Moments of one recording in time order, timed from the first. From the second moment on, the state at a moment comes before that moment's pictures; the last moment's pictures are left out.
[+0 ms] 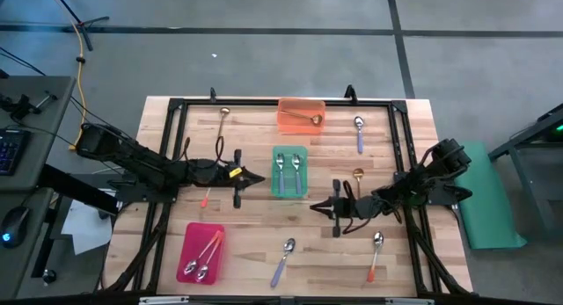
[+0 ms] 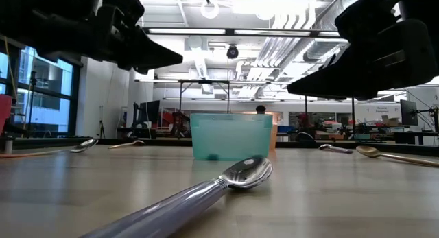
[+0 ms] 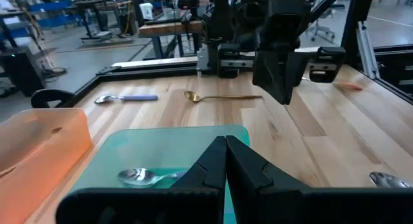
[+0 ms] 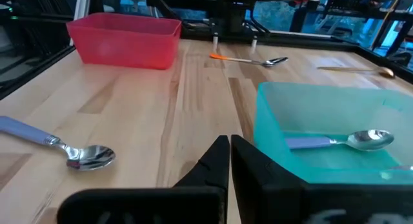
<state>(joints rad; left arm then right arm) -0.12 1.34 0.31 0.88 -0.19 0.06 0.47 1.71 0.35 1.14 0.50 0.04</state>
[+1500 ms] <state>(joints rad) 0.07 1.34 0.39 0.77 -0.04 0.26 0.46 1.47 0.35 0.66 0.73 0.27</state>
